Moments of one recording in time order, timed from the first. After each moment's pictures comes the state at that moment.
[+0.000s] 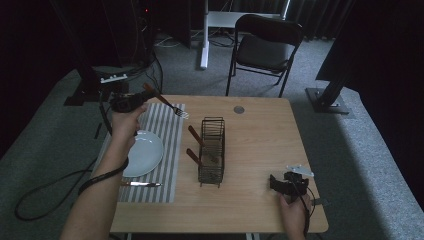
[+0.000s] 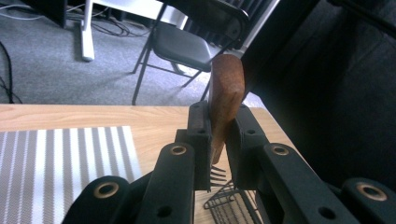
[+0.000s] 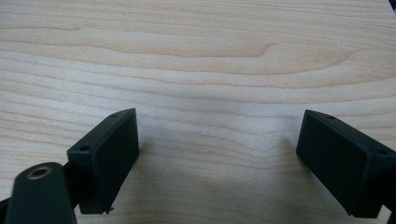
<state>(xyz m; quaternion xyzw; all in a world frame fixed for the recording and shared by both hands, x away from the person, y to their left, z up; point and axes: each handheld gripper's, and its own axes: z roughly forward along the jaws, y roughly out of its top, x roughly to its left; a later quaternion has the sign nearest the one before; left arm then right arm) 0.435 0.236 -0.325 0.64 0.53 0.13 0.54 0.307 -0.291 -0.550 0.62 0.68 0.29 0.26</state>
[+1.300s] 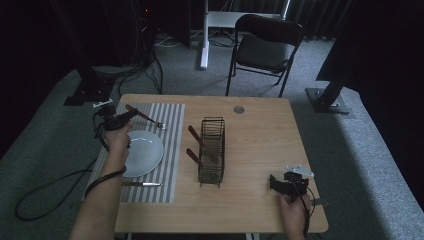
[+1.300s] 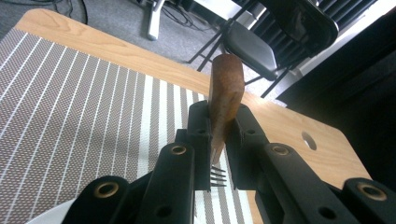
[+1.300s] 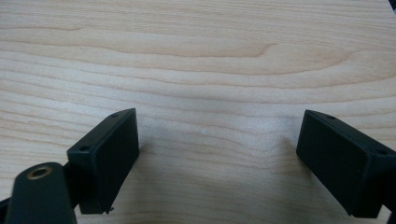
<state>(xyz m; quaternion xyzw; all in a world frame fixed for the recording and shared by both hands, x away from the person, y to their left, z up) 0.468 0.305 -0.451 0.55 0.65 0.13 0.51 0.307 -0.291 -0.550 0.62 0.68 0.29 0.26</state>
